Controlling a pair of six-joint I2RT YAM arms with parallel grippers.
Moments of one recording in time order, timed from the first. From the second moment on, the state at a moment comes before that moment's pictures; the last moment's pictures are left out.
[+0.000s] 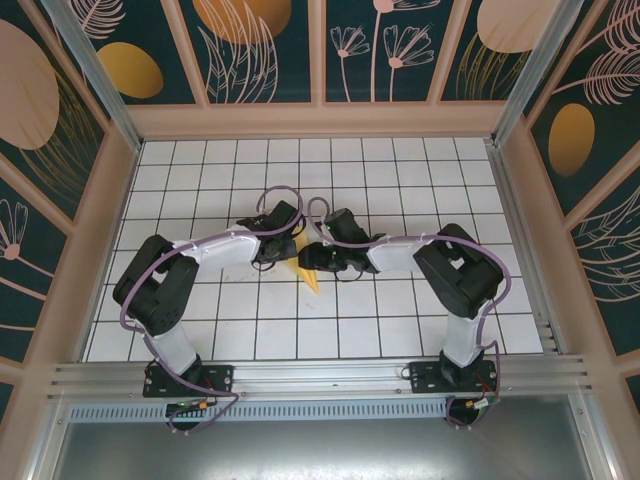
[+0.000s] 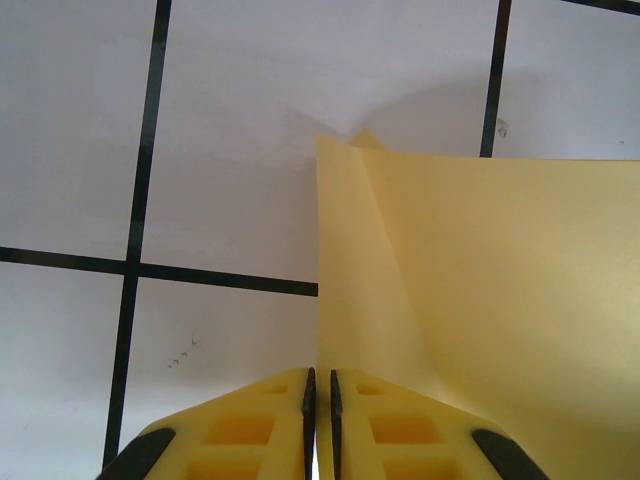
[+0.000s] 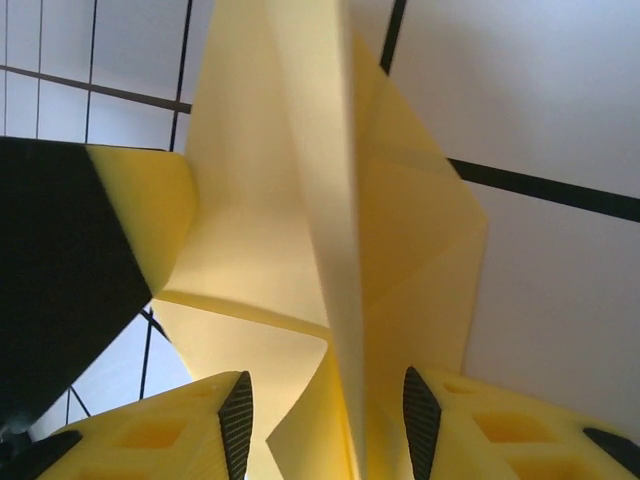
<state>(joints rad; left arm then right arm) -0.65 1.75 1.04 -0.45 -0.21 -0.79 0.76 1.86 0.95 0.08 -0.40 0.69</state>
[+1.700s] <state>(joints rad) -0.65 1.24 0.80 -0.32 -0.46 -0.88 0.75 1.93 1.18 -0.36 0.18 0.68</state>
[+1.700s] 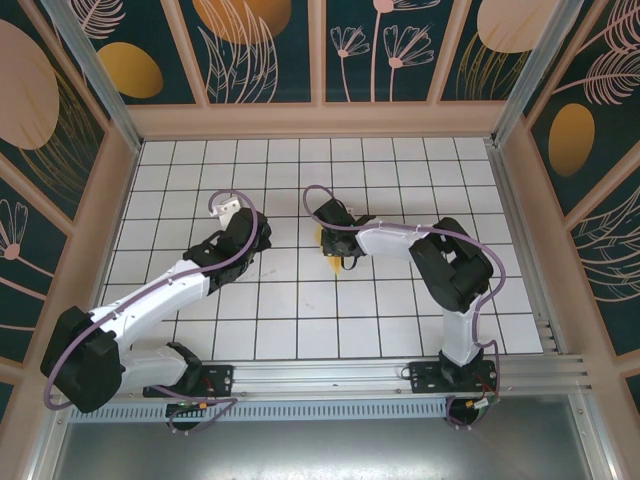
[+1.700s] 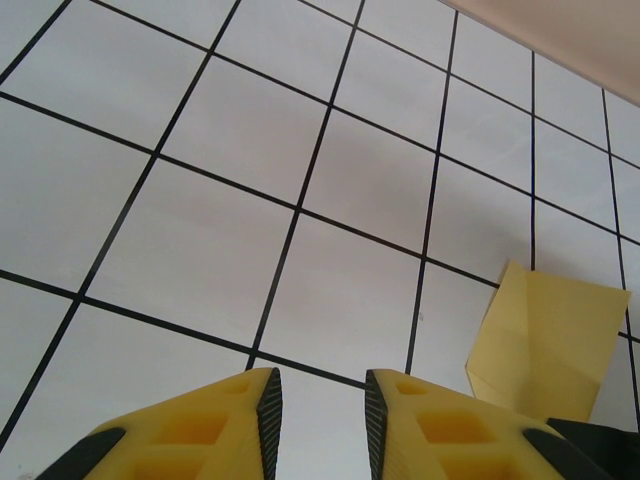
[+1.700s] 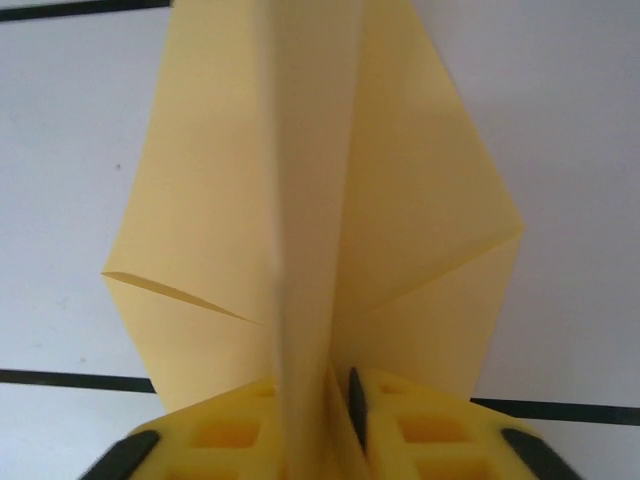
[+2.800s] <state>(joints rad) -0.40 1.24 0.53 0.17 -0.99 -0.42 0.13 1.34 0.49 0.28 0.57 0.24</state>
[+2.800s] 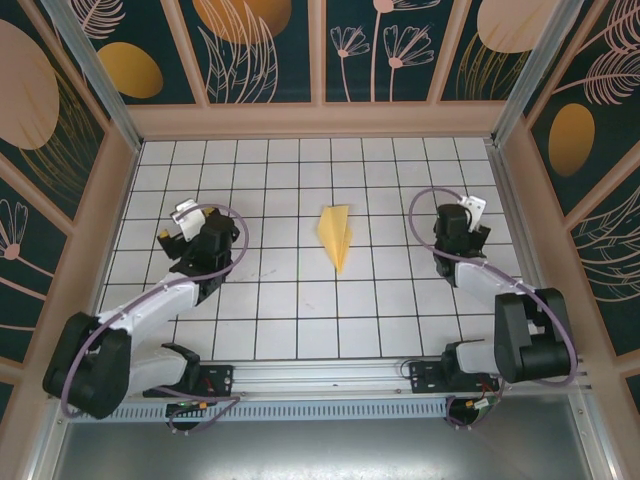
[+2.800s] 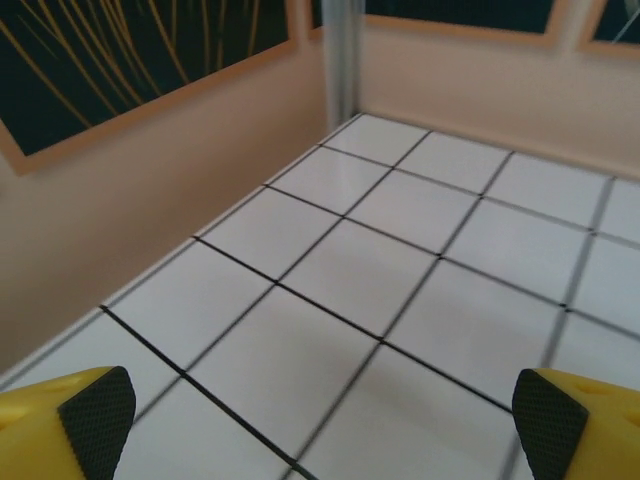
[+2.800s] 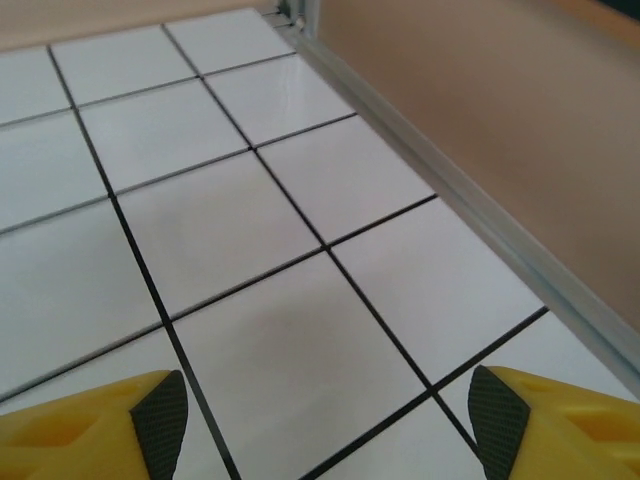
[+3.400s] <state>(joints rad) -0.11 1.49 0.19 1.15 -0.57 -0.03 -0.02 1.54 0.23 1.09 0.05 0.10</state>
